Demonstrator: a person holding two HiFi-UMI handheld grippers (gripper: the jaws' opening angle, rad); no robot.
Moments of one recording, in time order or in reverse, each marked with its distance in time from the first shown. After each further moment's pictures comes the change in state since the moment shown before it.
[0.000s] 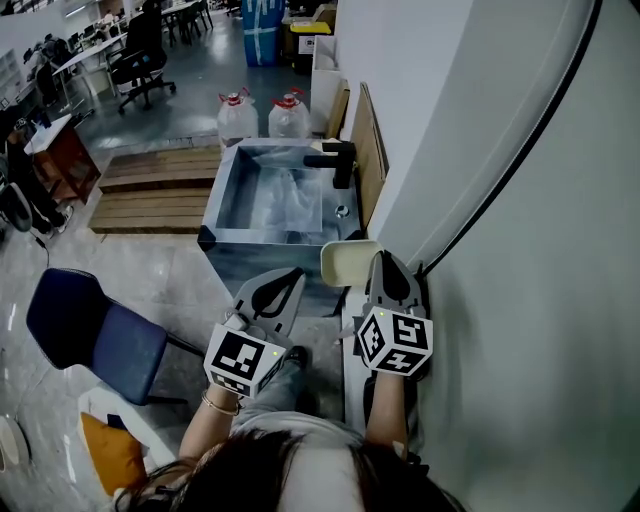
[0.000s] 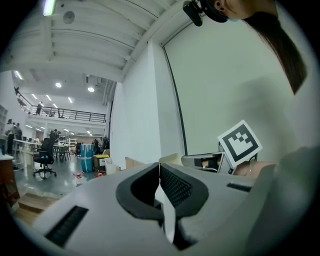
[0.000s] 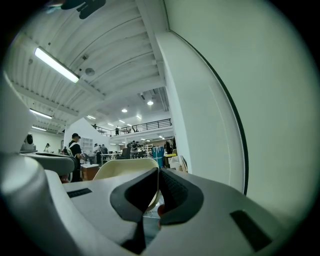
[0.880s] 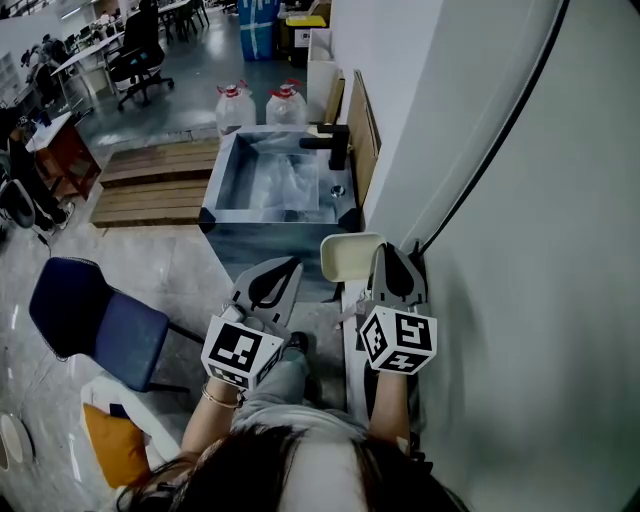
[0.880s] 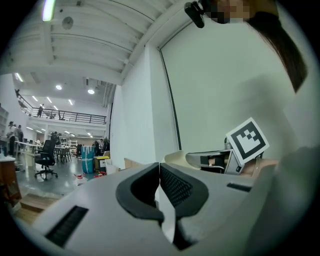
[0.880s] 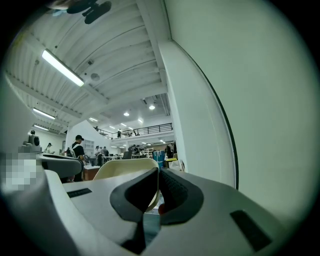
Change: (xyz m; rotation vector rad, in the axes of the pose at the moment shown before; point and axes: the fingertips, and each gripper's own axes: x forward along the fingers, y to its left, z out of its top) left arm -0.034 -0.036 0.001 0.014 -0.017 0.012; right arm -0.064 0.004 0.007 -0.023 -0.057 0.010
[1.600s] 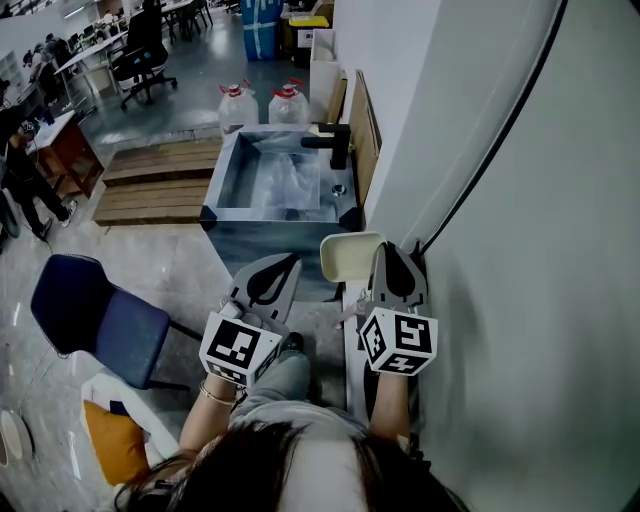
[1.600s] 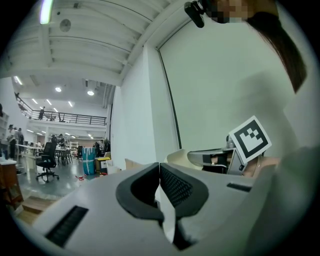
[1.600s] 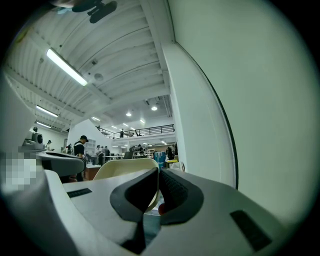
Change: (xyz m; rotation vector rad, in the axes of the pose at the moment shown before) left arm 0.000 -0.001 0.007 0.021 -0.018 0.012; right arm -0.006 0.001 0.006 -0.034 -0.015 0.014
